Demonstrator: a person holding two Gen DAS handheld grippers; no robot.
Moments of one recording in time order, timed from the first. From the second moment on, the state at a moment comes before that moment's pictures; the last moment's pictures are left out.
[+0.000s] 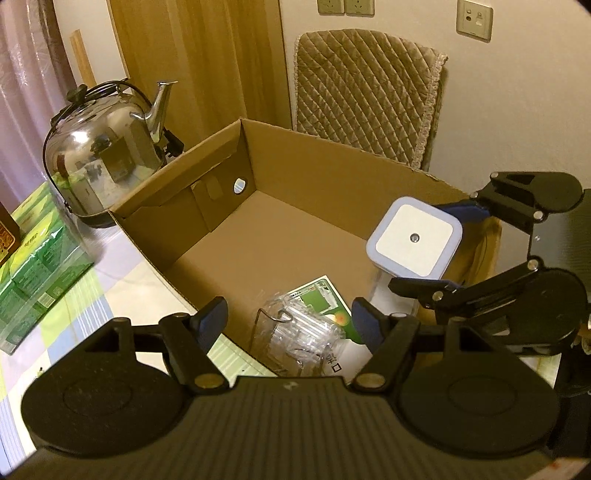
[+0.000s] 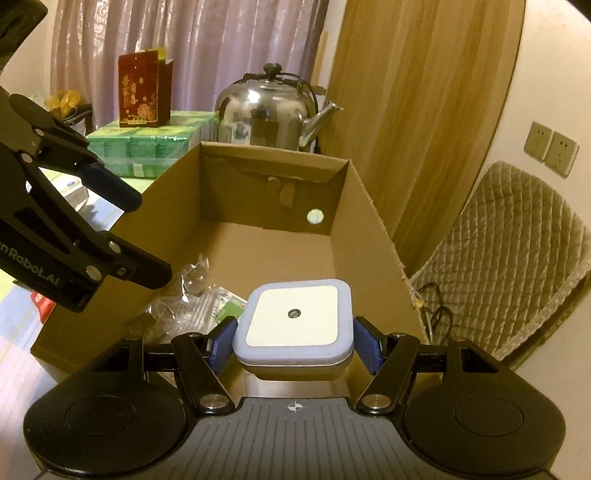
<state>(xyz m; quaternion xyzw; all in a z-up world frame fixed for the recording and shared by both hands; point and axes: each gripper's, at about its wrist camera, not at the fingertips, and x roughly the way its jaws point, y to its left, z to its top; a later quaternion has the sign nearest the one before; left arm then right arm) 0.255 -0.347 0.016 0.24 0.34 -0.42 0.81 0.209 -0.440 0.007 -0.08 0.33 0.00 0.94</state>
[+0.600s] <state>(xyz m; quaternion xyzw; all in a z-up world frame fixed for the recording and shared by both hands) 0.257 -0.334 0.016 0.22 0.34 -0.41 0.81 0.221 -0.445 0.002 -0.04 0.37 0.02 0.93</state>
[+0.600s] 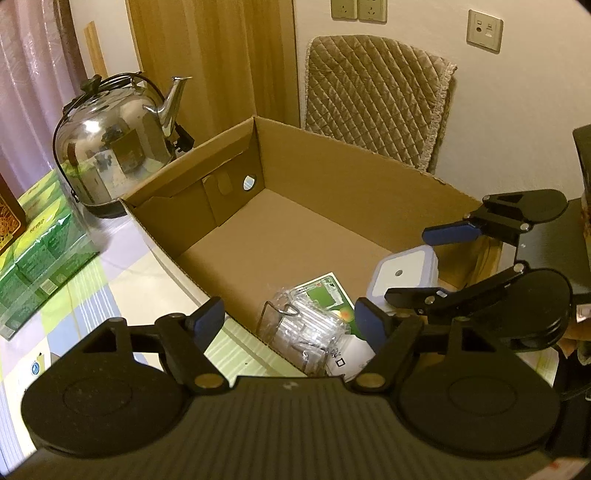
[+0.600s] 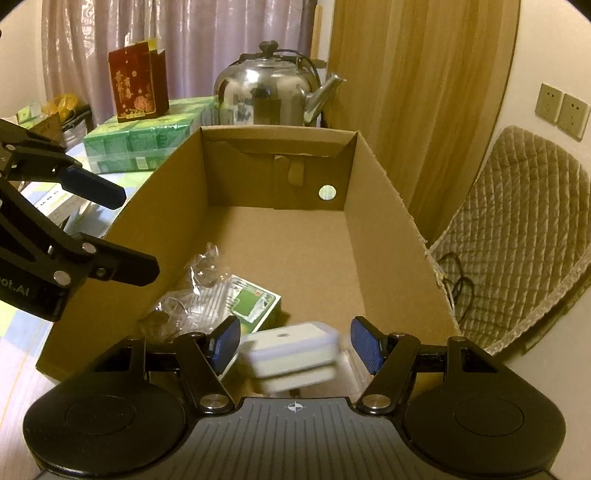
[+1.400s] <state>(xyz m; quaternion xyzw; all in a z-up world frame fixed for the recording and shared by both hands) 0.209 -0.196 0.040 0.10 0.35 -0.31 0.88 0.153 -0.380 0.066 -0.05 0.26 0.05 0.96</state>
